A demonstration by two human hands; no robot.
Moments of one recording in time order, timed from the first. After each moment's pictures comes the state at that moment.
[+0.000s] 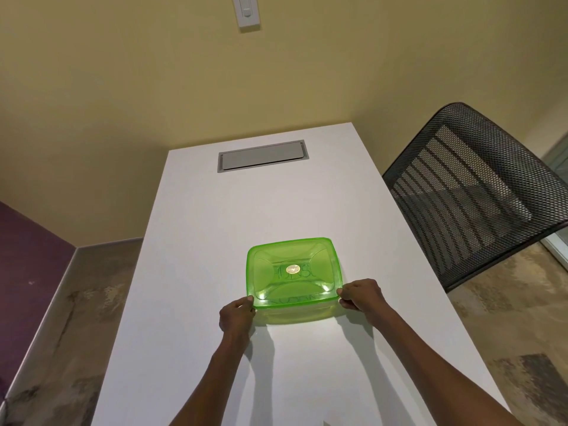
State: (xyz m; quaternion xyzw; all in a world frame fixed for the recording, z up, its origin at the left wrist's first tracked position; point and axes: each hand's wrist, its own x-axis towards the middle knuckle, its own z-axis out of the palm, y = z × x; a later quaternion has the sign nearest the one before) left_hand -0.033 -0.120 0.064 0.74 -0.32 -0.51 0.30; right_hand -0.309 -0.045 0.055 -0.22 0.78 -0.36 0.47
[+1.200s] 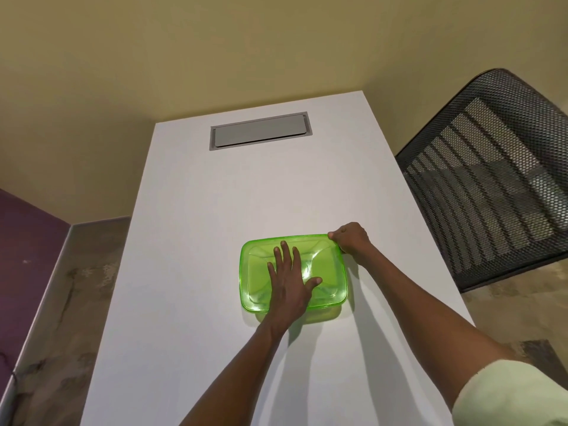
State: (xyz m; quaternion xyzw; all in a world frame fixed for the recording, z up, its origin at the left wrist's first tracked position) left_hand -0.149 -0.148 0.047 0.52 -0.82 -0.22 0.03; right_hand -0.348 -0.186 0.058 -0.30 0.81 -0.28 0.42
